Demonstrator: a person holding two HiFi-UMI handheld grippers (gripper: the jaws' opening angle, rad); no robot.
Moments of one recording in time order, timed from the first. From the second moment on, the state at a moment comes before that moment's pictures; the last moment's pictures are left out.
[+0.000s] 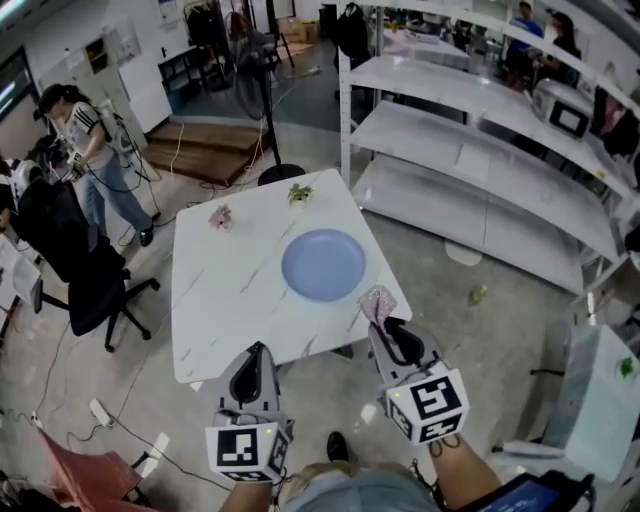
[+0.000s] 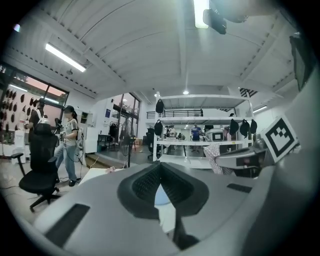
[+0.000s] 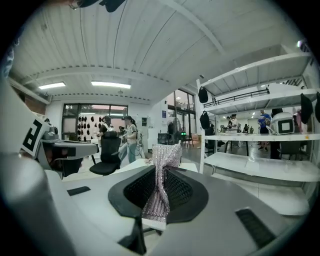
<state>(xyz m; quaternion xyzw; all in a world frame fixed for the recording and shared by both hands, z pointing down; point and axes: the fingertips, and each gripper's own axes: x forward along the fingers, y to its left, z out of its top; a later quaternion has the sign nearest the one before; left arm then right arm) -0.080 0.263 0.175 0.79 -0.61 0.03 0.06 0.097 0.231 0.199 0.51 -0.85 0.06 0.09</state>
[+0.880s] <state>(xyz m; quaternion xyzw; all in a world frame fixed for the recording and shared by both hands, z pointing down) -0.041 0.083 0.234 0.81 -0.57 0.10 0.09 0.142 0.067 0.235 0.54 -0.83 0.10 0.10</state>
